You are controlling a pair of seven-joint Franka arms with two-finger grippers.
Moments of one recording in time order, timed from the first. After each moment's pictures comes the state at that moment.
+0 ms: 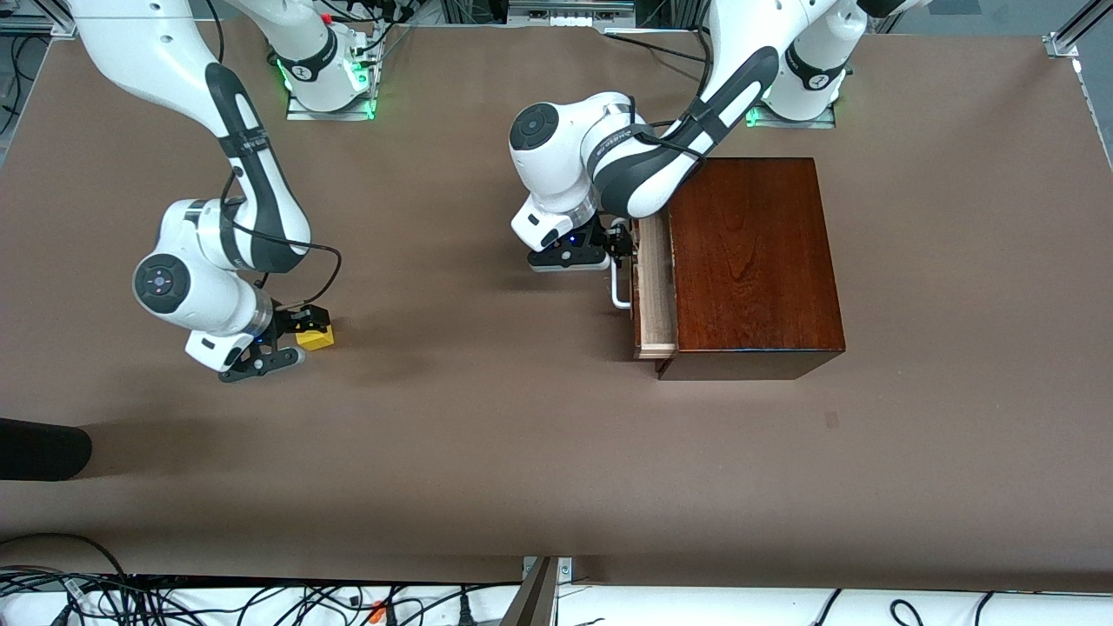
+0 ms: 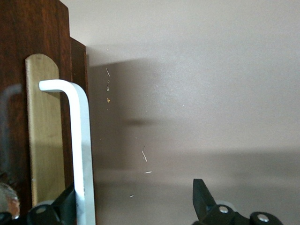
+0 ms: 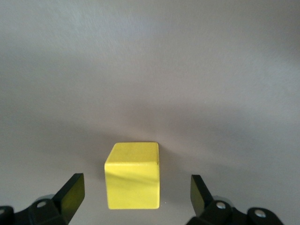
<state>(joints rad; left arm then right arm) -0.43 0.65 -0.52 -1.59 0.59 1.96 -1.12 0.27 0.49 -0.18 -1.94 0.12 2.34 -0.28</state>
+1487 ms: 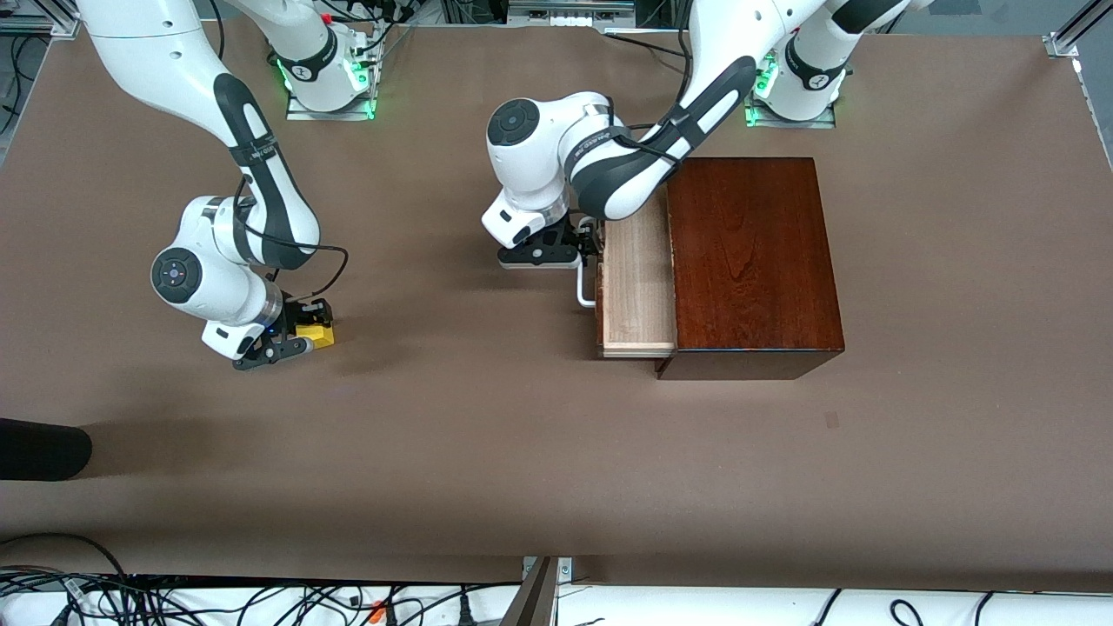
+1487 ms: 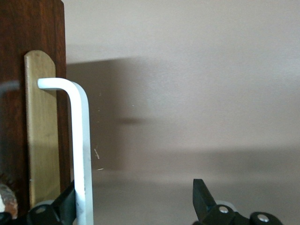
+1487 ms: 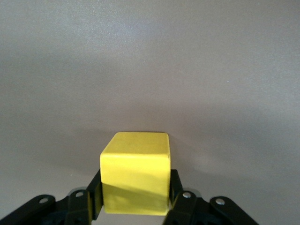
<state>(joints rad) -0.50 0.73 -0.51 -1.45 0.54 2.00 -1.13 0.26 0.50 -0.18 -2.01 0.20 2.41 -0.34</state>
